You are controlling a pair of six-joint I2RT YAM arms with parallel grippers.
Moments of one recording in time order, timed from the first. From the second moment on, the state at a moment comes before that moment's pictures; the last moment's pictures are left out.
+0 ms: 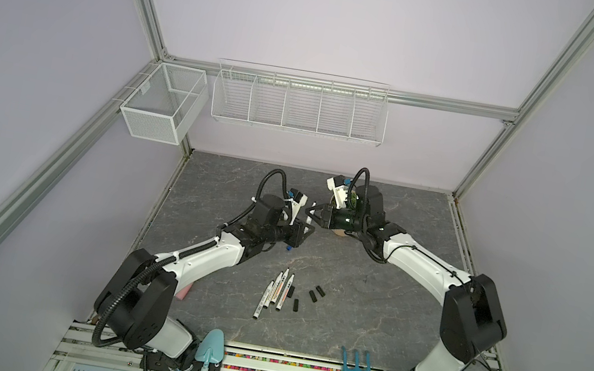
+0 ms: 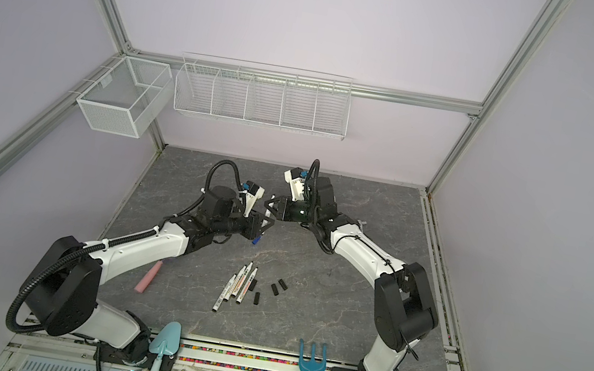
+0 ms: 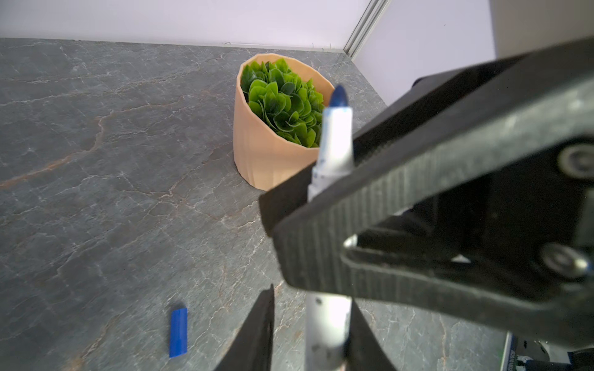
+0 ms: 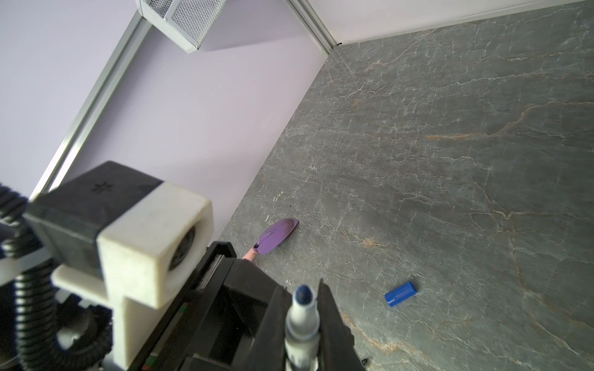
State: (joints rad) left arm -0.59 1.47 0.91 0.07 0.33 -0.31; right arm 0.58 1.74 1.27 0.03 -0.61 0.55
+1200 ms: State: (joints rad) left arm -0.36 1.36 0.77 -0.06 -0.06 -0.72; right arm 0.73 2.16 1.70 -0.63 -0.36 0.33
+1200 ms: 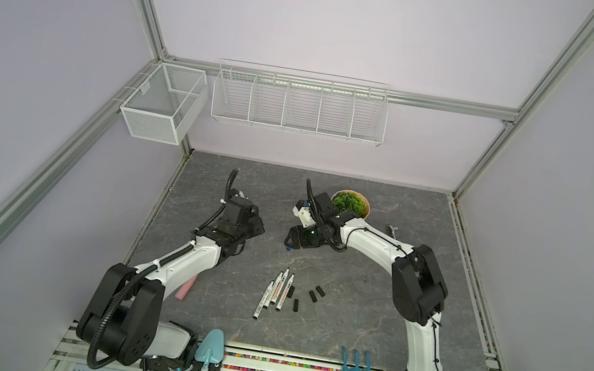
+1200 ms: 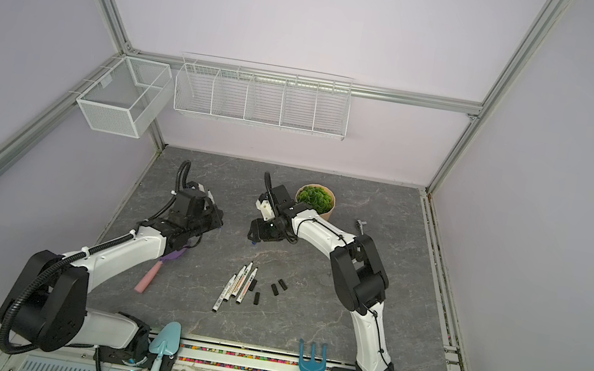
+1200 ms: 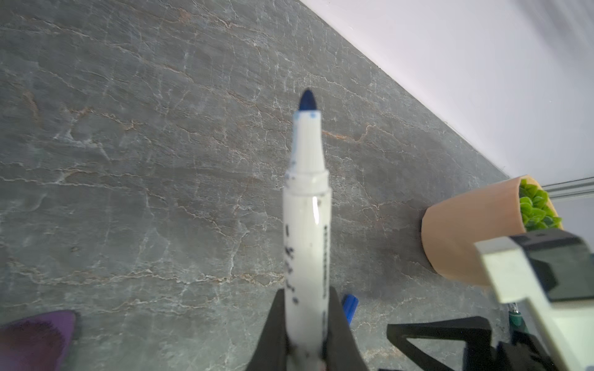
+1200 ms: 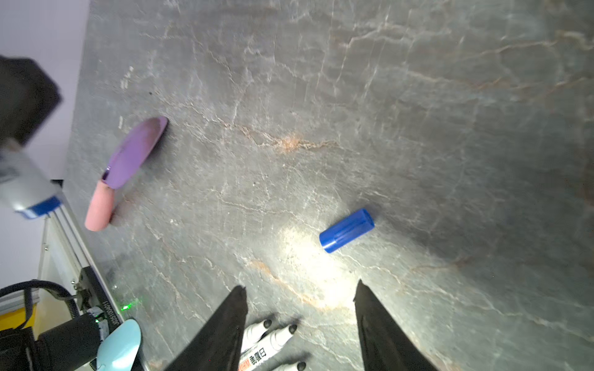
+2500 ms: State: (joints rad) left arm -0.36 1.27 0.73 -0.10 -0.04 -0.64; right arm 0.80 2.47 2.16 -1.05 0.04 0.29
